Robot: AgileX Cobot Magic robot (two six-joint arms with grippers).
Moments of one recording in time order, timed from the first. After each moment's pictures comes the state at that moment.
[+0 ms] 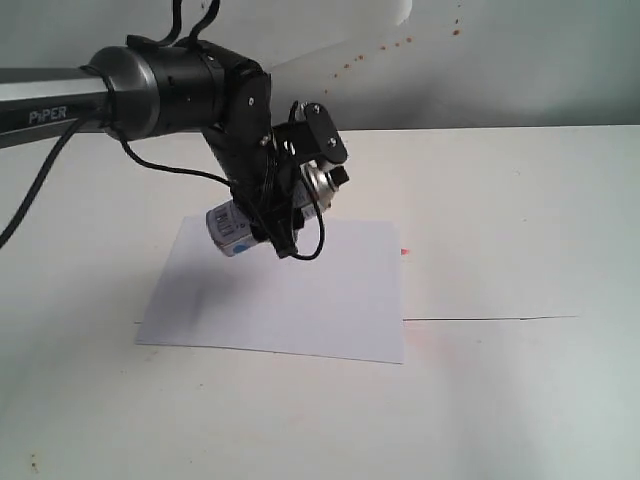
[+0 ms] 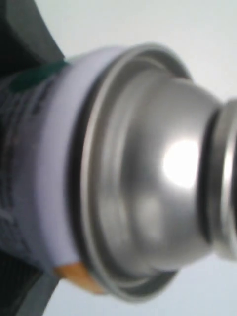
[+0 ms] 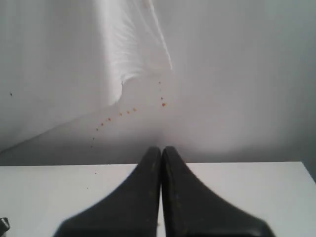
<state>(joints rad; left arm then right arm) -0.69 2.15 -1.68 0.07 0.84 0.63 0.03 0.88 -0.69 1.06 0.07 -1.00</state>
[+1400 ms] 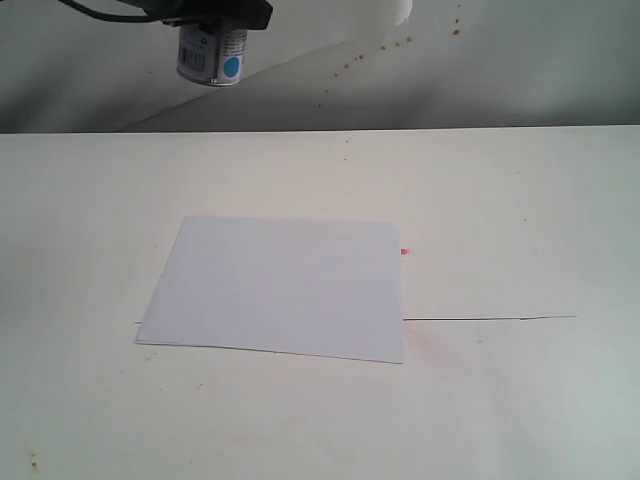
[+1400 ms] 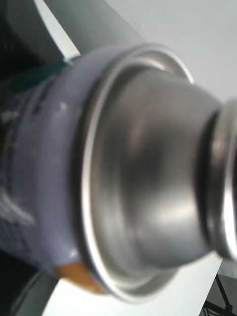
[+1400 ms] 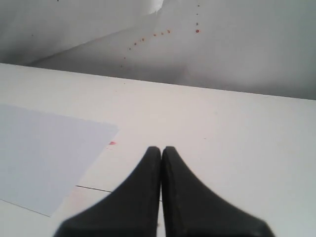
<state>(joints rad) -0.42 1.82 -1.68 -0.67 0.66 0.81 0.03 0.23 -0.09 0.82 0.24 -0.88</state>
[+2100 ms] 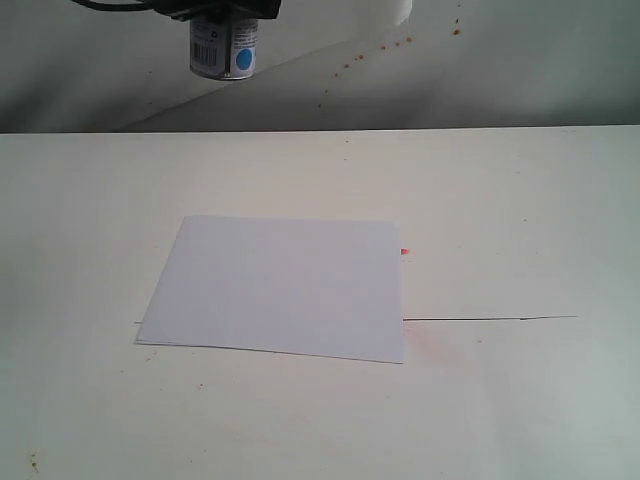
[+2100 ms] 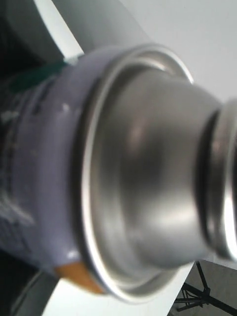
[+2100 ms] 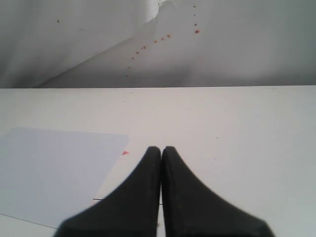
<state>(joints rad) -0.42 1.82 -1.68 -0.77 0.66 0.82 0.03 0.23 -0.09 0.90 0.23 -0.83</state>
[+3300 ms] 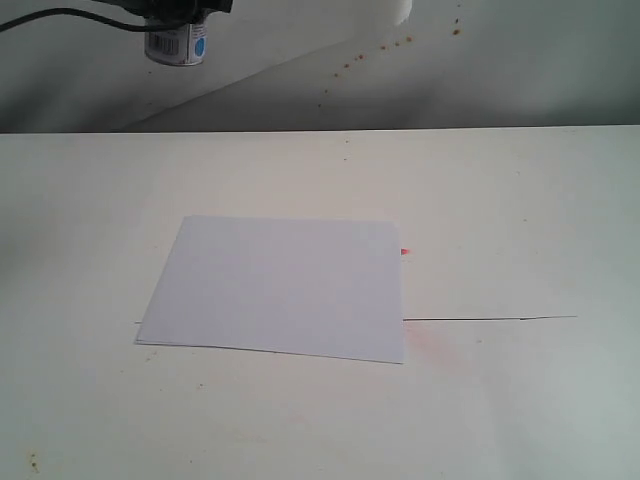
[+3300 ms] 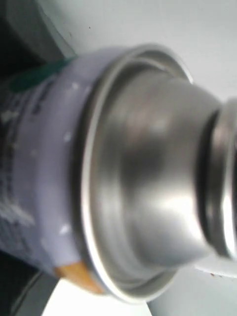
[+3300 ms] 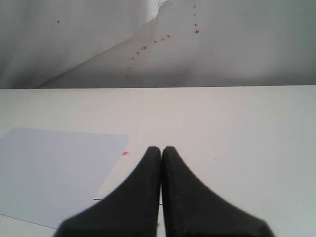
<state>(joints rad) -0.42 1.89 -1.68 -0.17 0.36 0.28 0.03 0.23 -0.09 0.91 0.23 -0.83</state>
